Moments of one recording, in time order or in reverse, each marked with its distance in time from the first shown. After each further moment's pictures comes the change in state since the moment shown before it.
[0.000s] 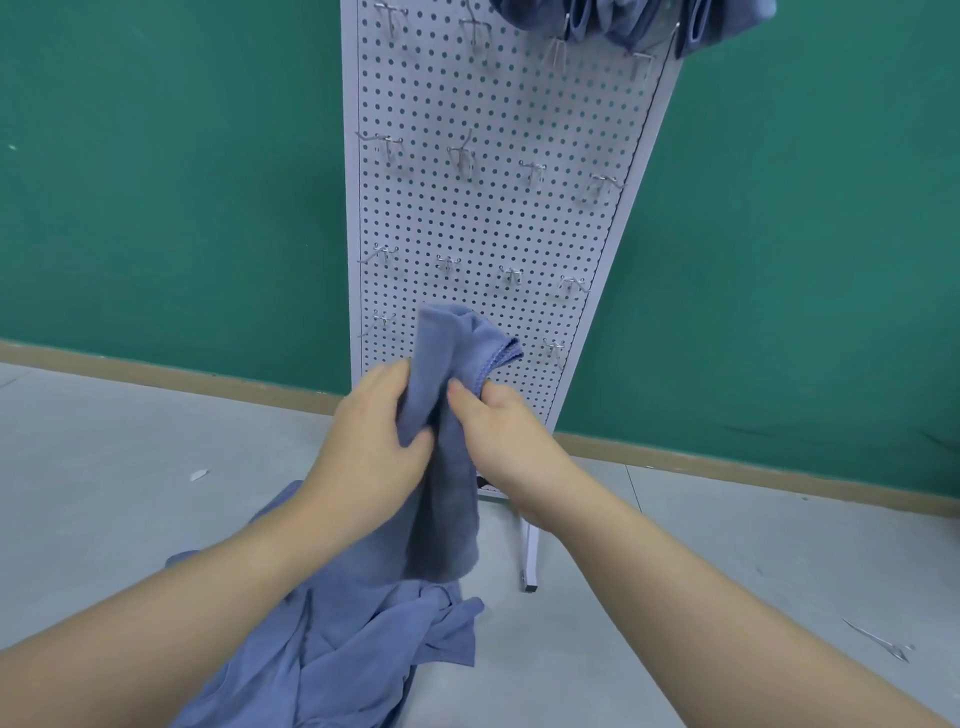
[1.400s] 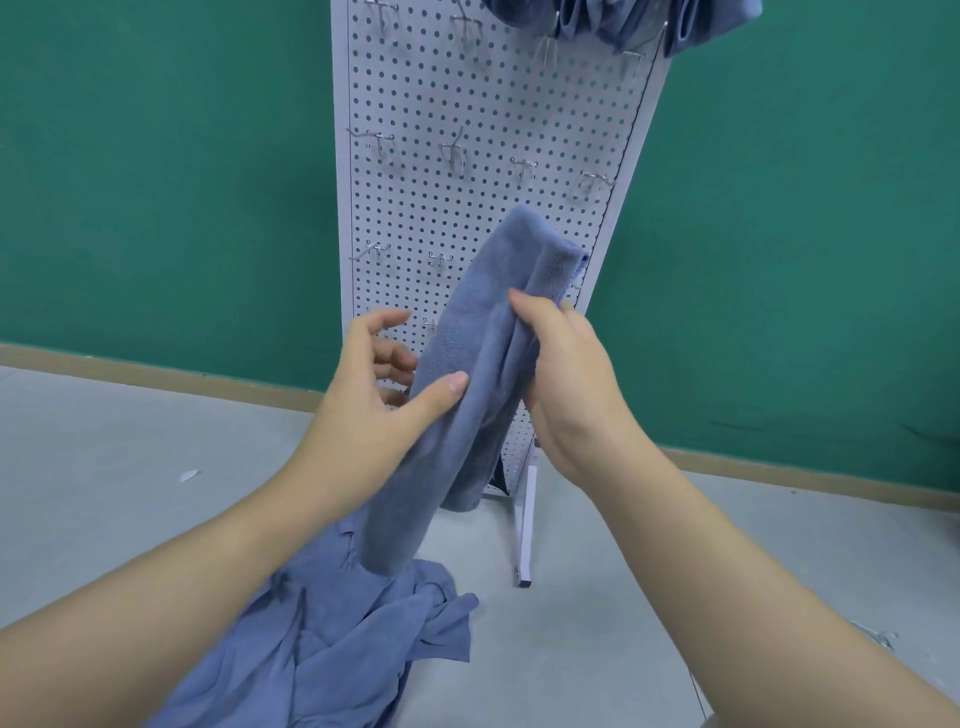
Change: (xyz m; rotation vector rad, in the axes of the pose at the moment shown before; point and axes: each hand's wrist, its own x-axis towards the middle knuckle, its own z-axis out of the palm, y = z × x) left_hand 0.006 0.015 -0.011 -0.409 -0.038 -0.124; right_hand -0.015 -0.036 -0.036 0.569 0.161 -0.165
